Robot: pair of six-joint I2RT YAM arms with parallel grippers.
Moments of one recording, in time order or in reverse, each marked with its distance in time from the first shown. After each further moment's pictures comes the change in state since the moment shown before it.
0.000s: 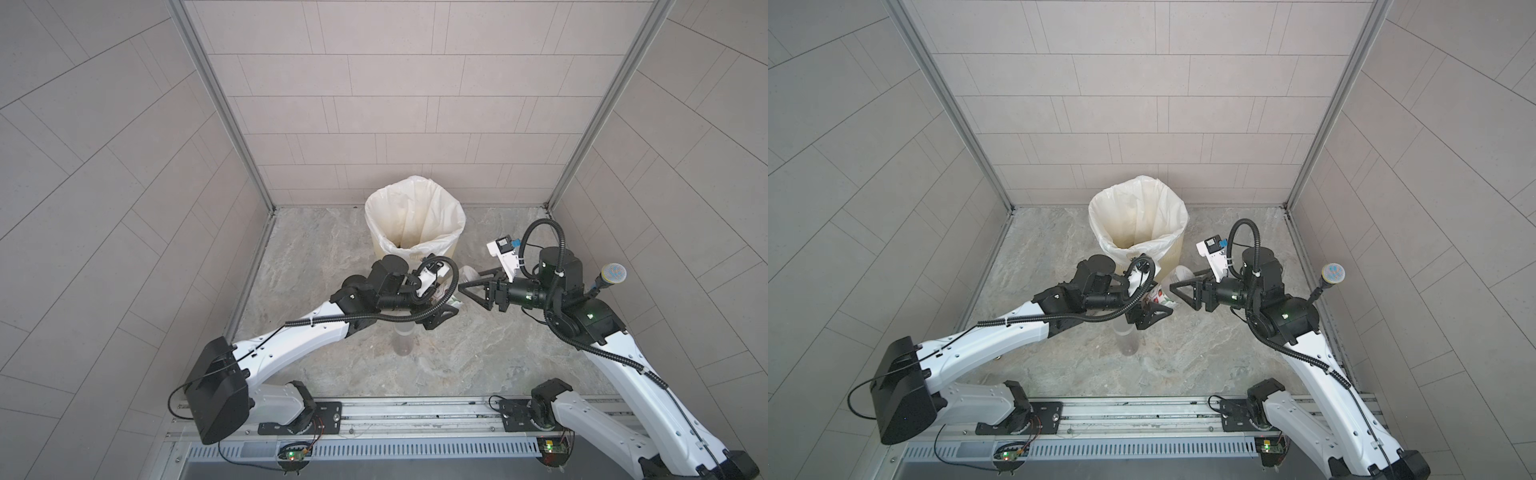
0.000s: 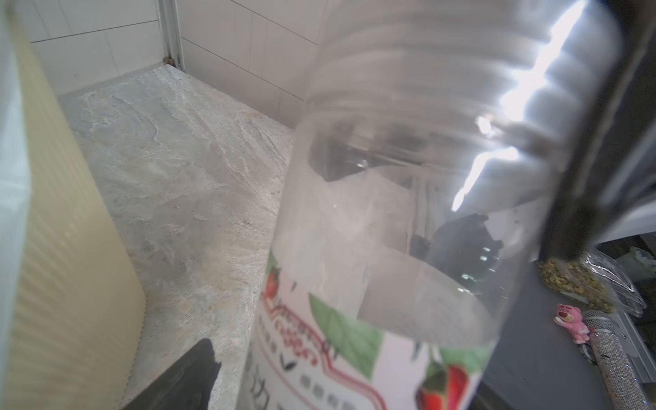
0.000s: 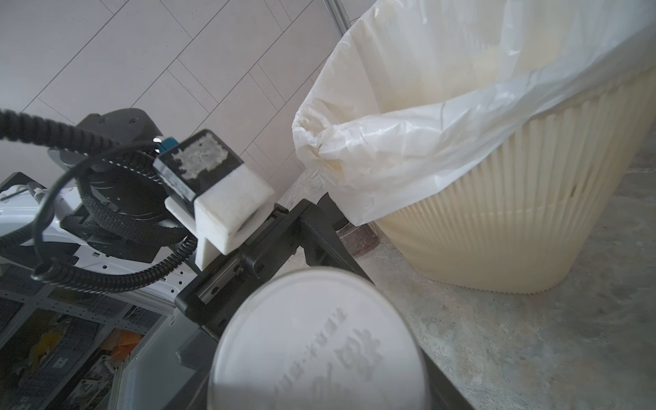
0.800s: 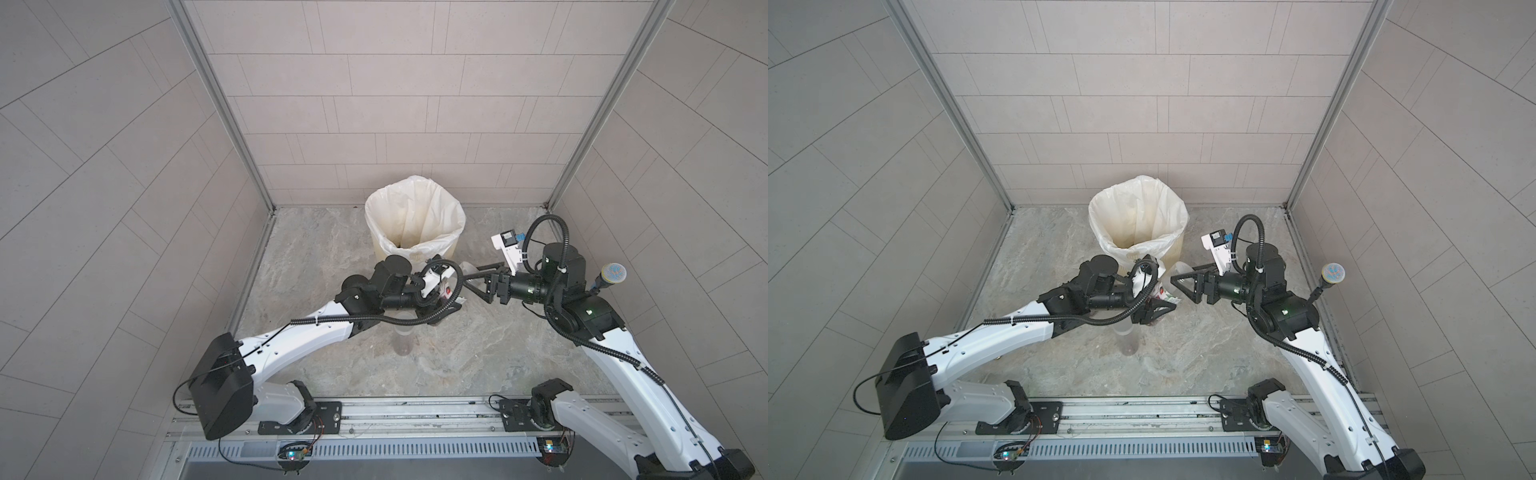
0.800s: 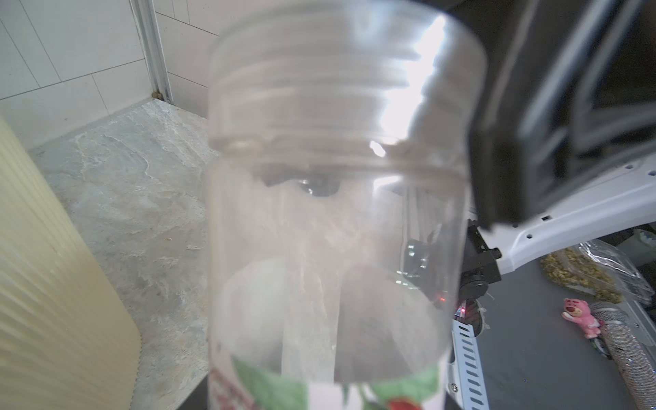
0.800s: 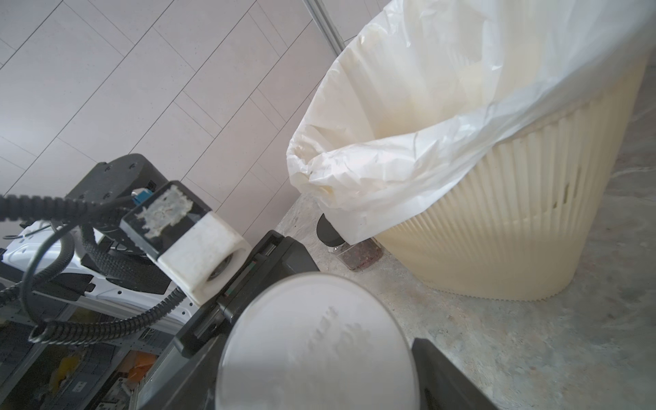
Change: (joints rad) left arm -0.013 0.023 0.001 0.066 -0.010 0.061; right arm -0.051 0.023 0.006 0.059 -0.014 0.077
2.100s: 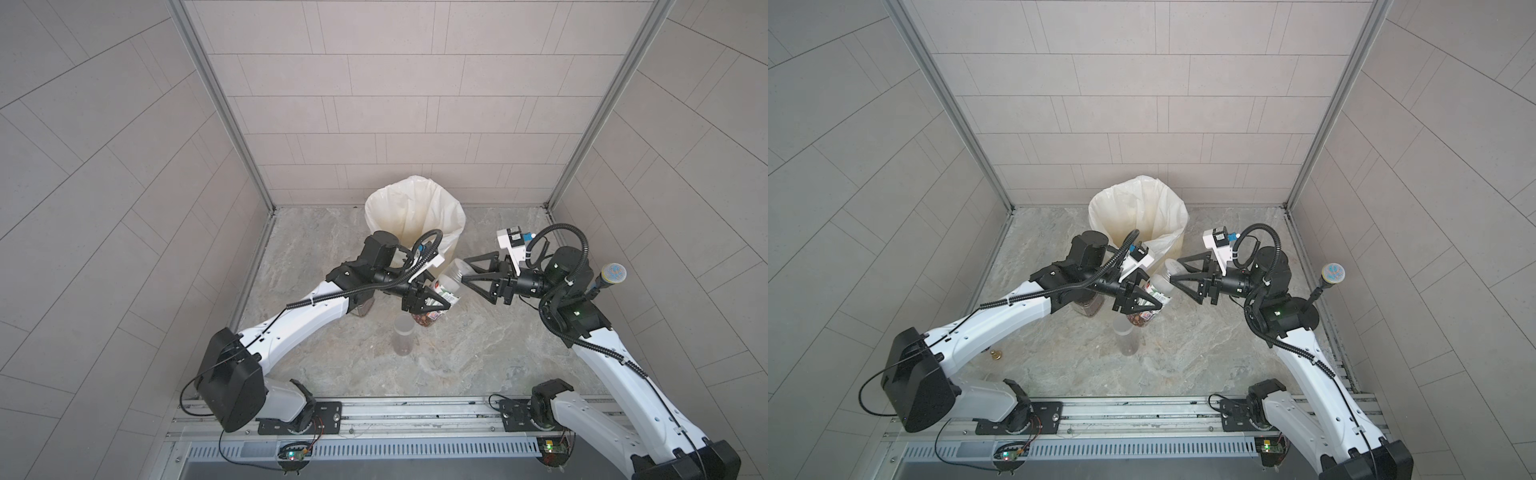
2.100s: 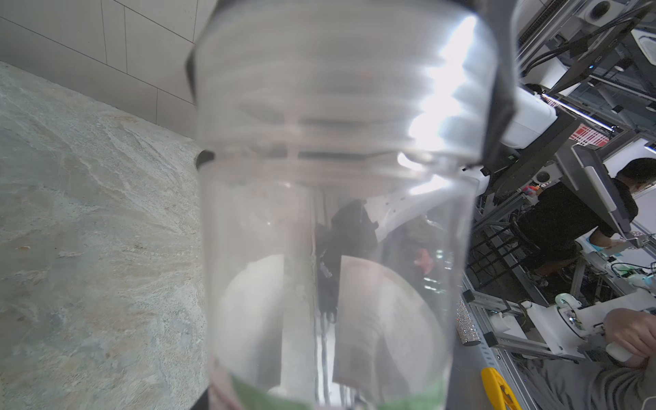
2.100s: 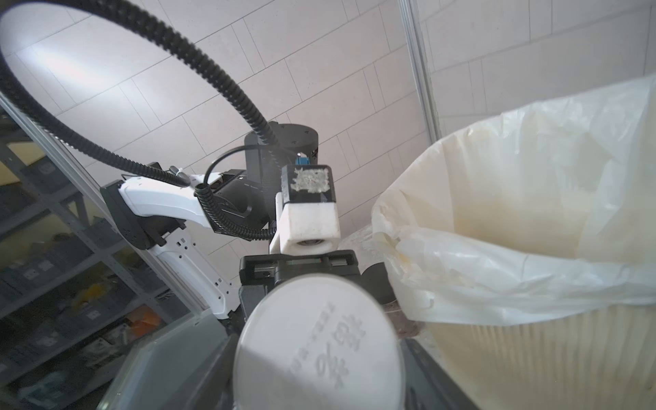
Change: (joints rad) left arm 0.185 0.055 0.151 -0.200 0.552 0.008; right arm -0.045 0.005 -0.151 0.509 -0.283 -0.006
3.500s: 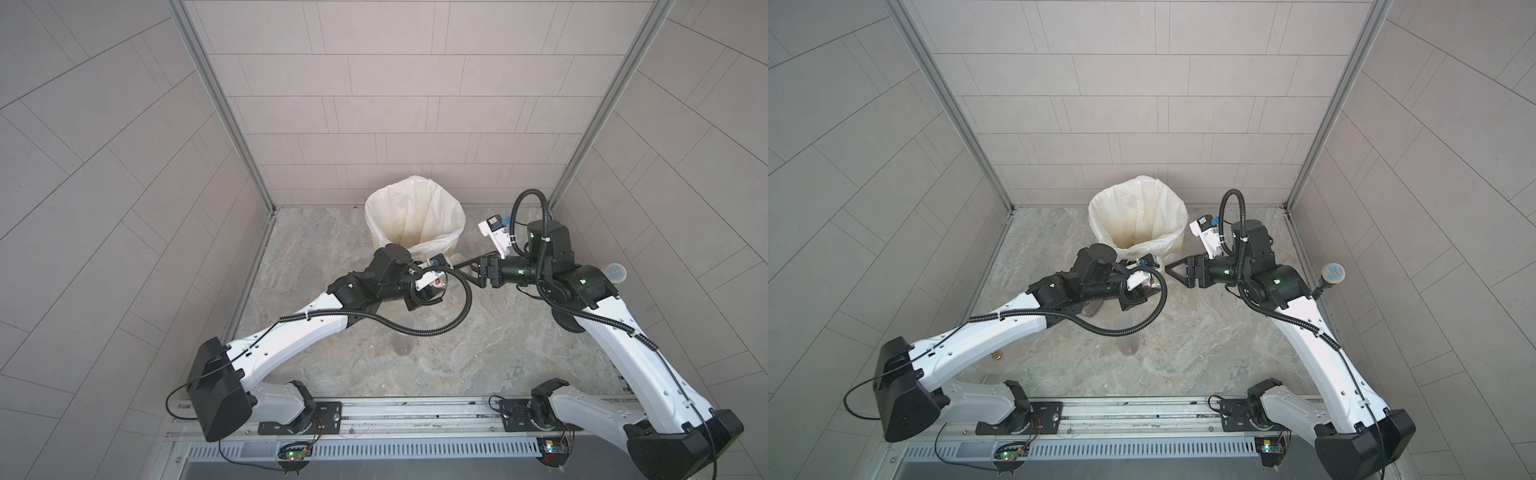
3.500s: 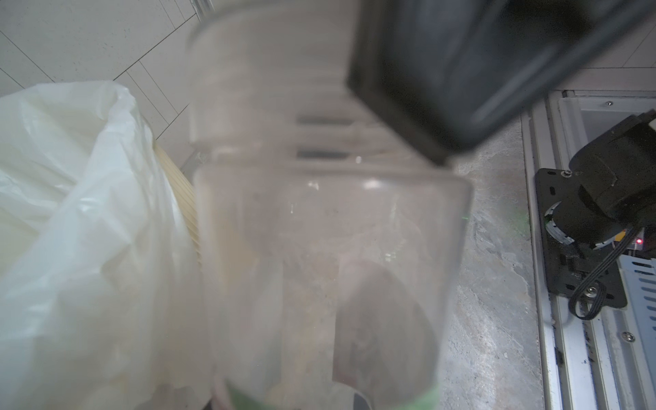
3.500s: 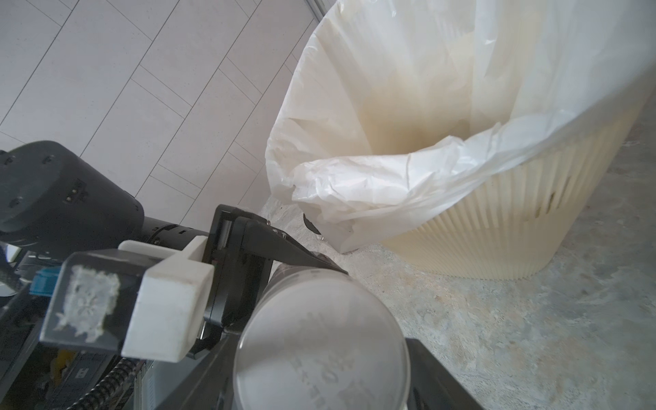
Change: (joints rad) left arm -0.158 -0.070 -0.004 -0.097 -0.774 0.396; right arm 0.094 0.201 0.411 -0.752 0.330 -0.067
